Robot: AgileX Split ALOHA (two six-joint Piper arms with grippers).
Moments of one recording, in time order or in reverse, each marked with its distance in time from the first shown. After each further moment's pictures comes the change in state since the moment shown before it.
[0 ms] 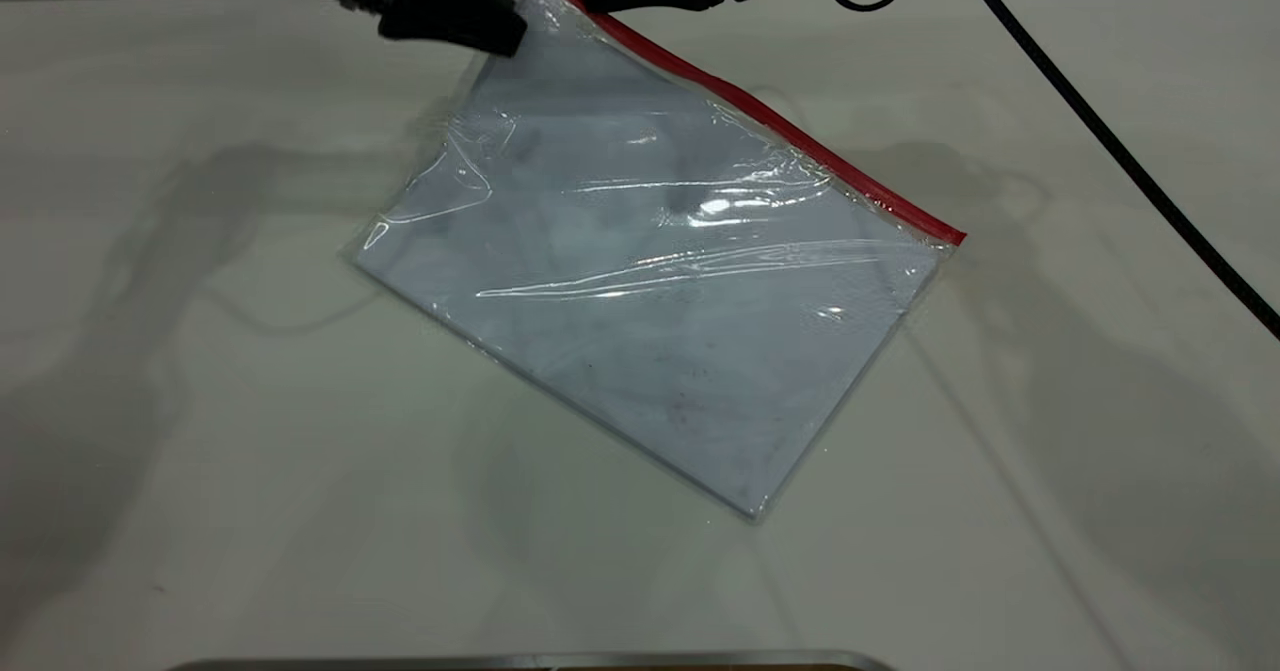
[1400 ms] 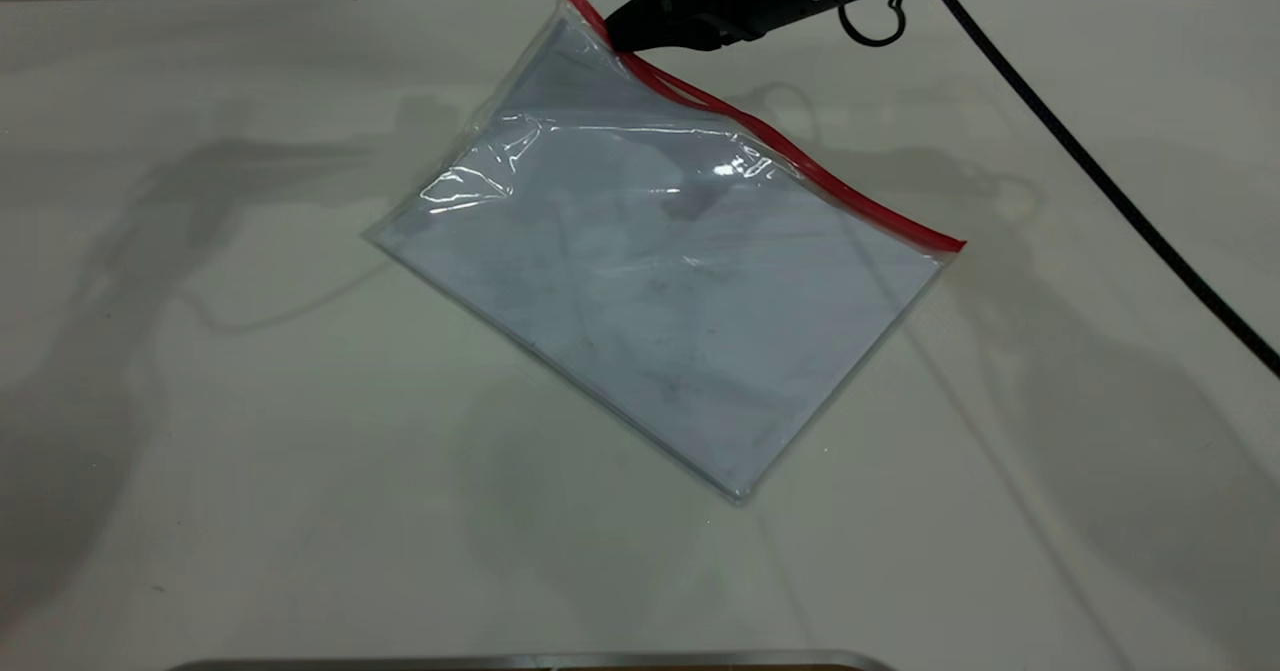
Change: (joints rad) left arm 0.033 -0.053 0.000 -0.083 -0.029 0.372; right arm 0.005 0.040 0.006 0.001 -0.173 0.018
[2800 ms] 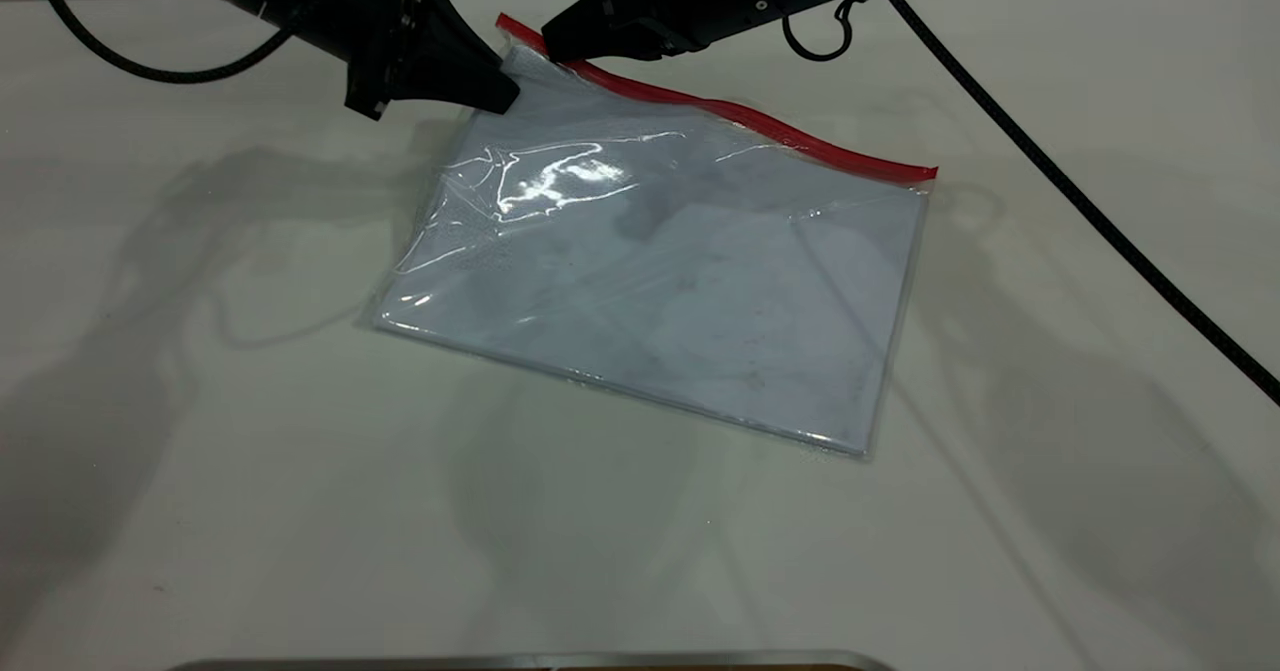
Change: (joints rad) left arm -0.028 0.106 0.000 0.118 -0.032 -0.004; right arm 0.066 -0.002 0.006 0.045 0.031 0.030
